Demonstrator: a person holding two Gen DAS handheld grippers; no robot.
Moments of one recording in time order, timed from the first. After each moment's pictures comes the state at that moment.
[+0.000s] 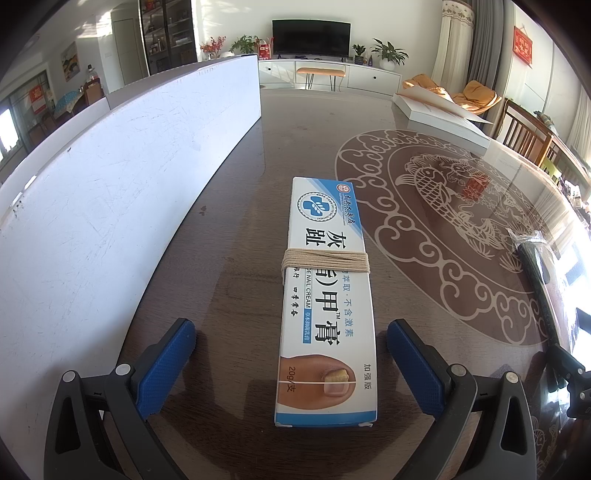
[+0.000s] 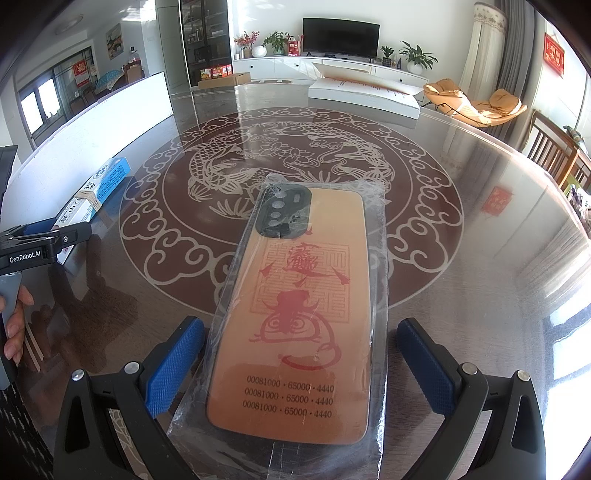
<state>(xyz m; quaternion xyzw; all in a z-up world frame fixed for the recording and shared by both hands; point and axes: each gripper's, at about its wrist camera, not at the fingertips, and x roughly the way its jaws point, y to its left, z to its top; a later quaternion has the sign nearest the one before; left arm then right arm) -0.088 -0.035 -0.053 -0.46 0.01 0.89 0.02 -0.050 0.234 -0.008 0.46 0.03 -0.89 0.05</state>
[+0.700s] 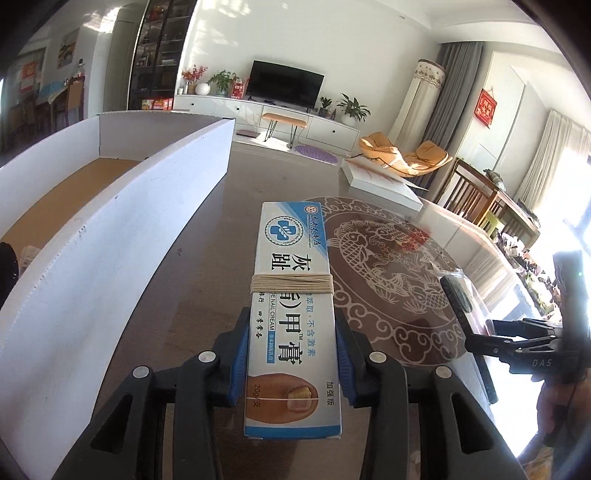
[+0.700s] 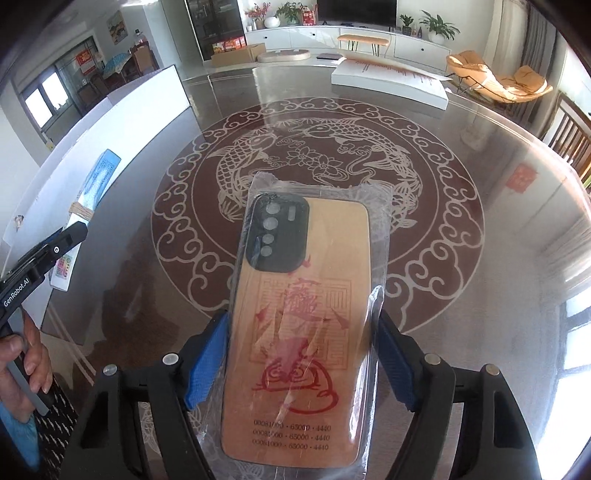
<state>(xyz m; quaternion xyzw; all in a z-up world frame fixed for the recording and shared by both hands) -0.033 -0.055 0.005 -0.36 -0.10 0.92 0.12 -0.077 0.224 0.035 0.52 -0.01 -0.85 0.10</state>
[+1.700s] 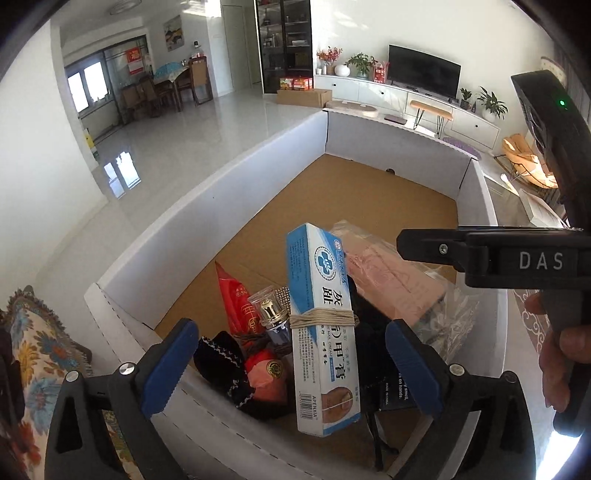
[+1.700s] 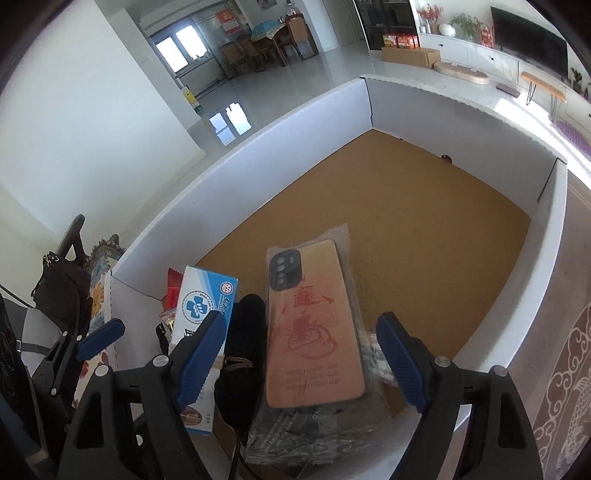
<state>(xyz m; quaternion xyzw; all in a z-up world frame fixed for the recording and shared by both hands) -0.036 -0.264 0.055 -0.43 -0.06 0.89 -0.16 -0.181 -0.187 0.086 0.50 0.04 -0.79 0.37</state>
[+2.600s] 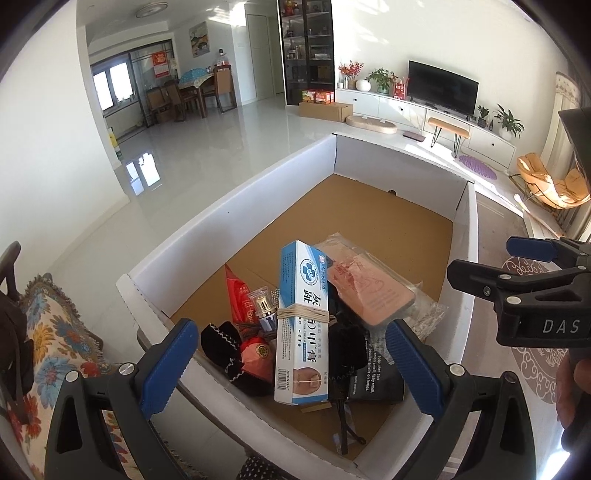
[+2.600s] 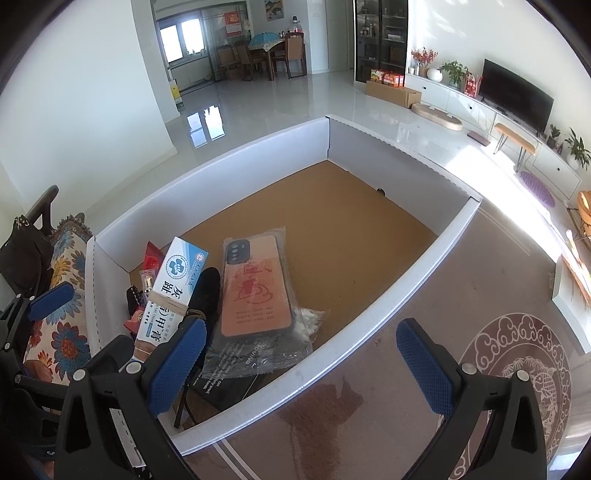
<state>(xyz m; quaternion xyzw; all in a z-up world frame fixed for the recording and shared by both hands) -0.007 -0.242 0.093 -0.41 -0.06 0.89 -0.21 -0.153 -0.139 0.135 0.44 0.13 -0.83 0.31</state>
